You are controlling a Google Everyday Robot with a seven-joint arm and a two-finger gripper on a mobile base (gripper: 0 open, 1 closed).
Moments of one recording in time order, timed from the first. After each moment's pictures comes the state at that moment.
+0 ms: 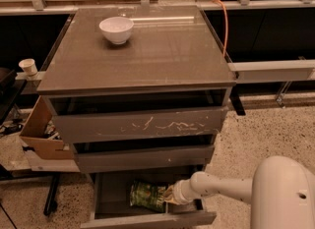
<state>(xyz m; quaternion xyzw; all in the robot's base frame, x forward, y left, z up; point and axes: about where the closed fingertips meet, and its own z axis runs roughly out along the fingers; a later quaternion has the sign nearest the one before) 0.521 -0.063 0.217 -0.65 0.69 0.16 0.26</state>
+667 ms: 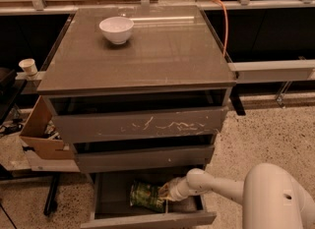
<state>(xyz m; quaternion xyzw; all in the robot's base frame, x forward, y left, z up) 0.546 -0.041 0.185 -0.66 0.68 0.19 0.27</state>
